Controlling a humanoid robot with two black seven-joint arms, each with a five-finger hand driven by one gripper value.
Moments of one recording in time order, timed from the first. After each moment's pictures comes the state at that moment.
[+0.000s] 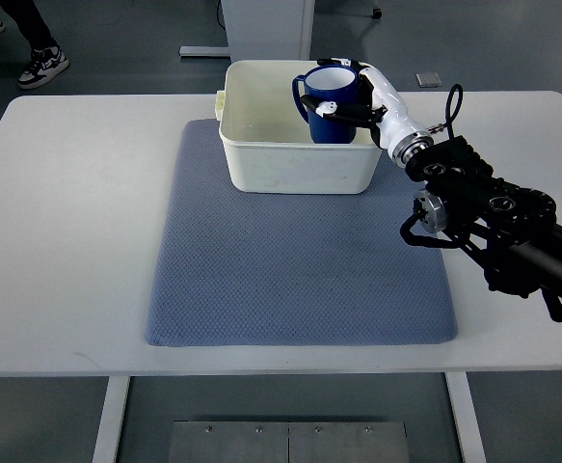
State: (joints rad) left arm -0.02 0.00 -0.10 -0.24 0.04 0.10 -0.12; right arm 1.07 -0.07 0.28 0.68 -0.33 -0.18 0.35
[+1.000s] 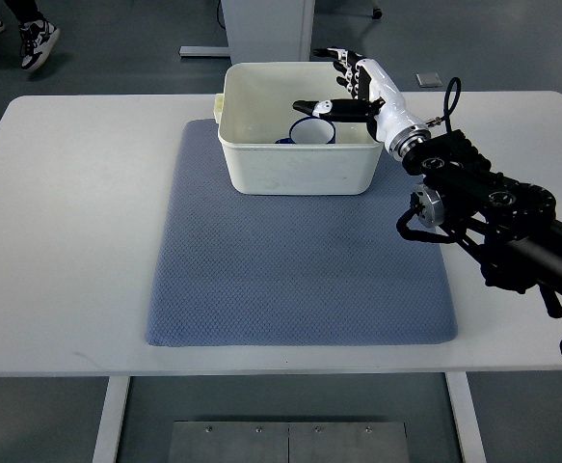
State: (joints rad) left arm -0.02 0.00 -0.10 -0.24 0.04 0.10 -0.12; right arm 1.09 -0.07 0.30 0.70 -0.33 -0.17 0.35
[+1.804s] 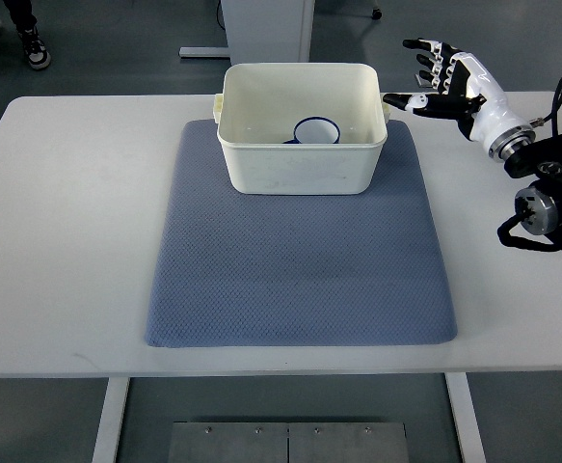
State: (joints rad) left arm -0.02 0.00 -0.10 -0.24 0.04 0.10 -0.12; right arm 0.93 -0.47 0.41 1.05 -0.33 -0.17 0.35
